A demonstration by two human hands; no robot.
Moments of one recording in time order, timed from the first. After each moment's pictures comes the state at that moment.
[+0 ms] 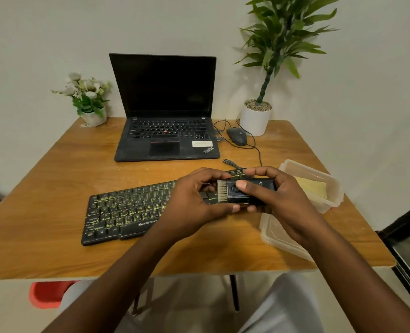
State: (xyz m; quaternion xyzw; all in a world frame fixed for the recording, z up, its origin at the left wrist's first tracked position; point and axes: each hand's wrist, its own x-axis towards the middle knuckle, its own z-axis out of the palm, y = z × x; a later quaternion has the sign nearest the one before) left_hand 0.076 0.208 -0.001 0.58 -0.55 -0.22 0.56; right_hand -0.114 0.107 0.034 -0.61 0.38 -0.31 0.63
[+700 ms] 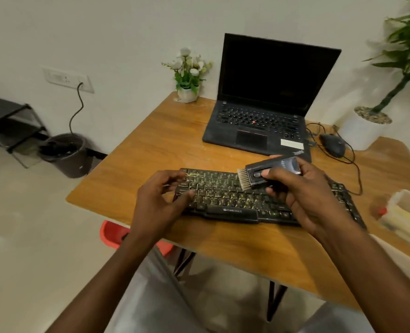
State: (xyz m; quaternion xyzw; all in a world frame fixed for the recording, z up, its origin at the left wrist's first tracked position) left_hand 0.214 0.368 -0.066 0.74 -0.35 0.01 0.57; right_hand 0.030 0.149 0.029 -0.58 0.31 -0.23 0.72
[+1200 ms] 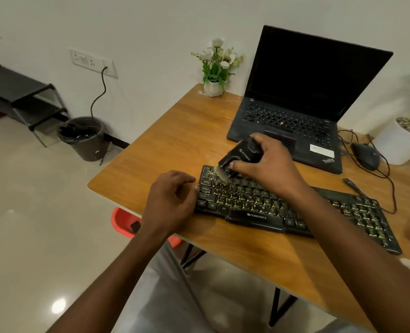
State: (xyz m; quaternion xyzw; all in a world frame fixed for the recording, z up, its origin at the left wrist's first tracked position) left_hand 0.238 0.384 -0.093 0.81 -0.32 0.05 0.49; right_hand 0.141 0.168 0.019 -0.88 0.21 -0.14 0.41
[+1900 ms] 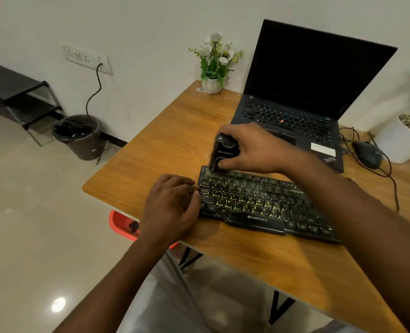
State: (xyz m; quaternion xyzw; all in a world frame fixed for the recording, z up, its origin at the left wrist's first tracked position) left_hand 0.231 0.383 -0.090 0.82 -0.37 0.08 0.43; right_hand 0.197 0.148 0.040 -0.98 -0.01 0.01 0.18
